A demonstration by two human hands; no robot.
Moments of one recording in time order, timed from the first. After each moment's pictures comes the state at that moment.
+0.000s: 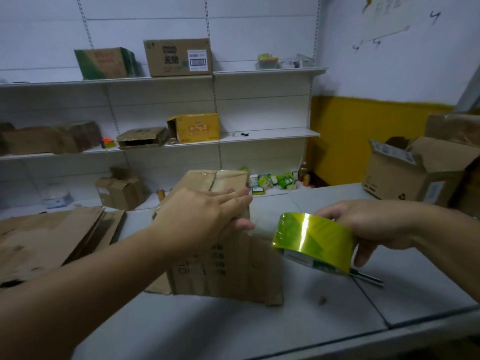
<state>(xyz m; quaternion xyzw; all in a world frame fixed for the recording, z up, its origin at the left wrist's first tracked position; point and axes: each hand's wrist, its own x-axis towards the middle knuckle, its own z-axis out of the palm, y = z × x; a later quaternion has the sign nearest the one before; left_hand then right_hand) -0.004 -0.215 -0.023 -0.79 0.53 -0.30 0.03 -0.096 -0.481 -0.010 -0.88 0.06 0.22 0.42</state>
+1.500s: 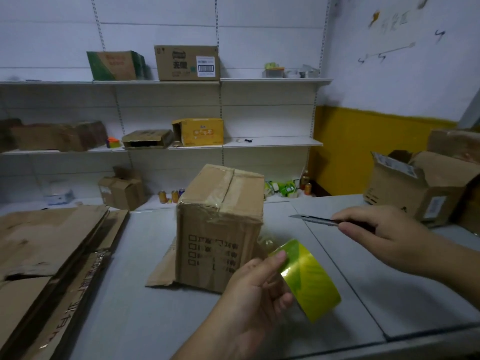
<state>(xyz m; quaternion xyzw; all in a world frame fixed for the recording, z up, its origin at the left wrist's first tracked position) -0.087 -0.281 -0.100 -0.42 0.02 0.31 -0.85 -0.118 -0.506 -0.033 -0.95 -0.16 -0.19 0.20</state>
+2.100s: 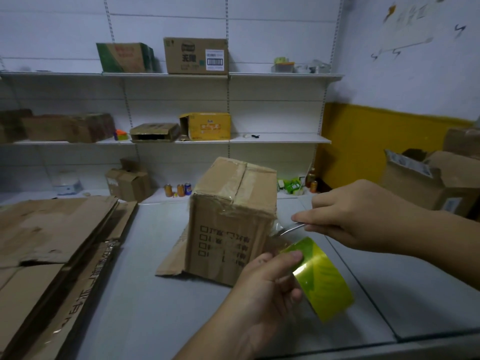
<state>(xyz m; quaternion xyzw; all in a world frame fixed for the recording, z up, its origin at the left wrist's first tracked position) -0.091 -0.281 -0.092 -0.42 0.02 0.31 -0.85 -0.082 -0.464 -0.007 -0.88 -0.37 -0.25 -0.12</state>
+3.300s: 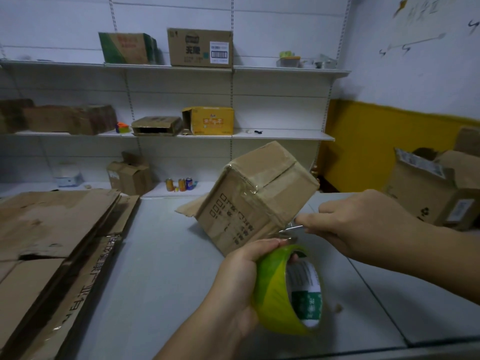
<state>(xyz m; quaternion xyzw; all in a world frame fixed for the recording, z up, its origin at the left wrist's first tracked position) -0.078 -0.261 -0.072 -0.43 -0.05 0.26 -0.86 -0.082 -0.445 -0.022 -0.89 -0.31 -0.28 -0.18</state>
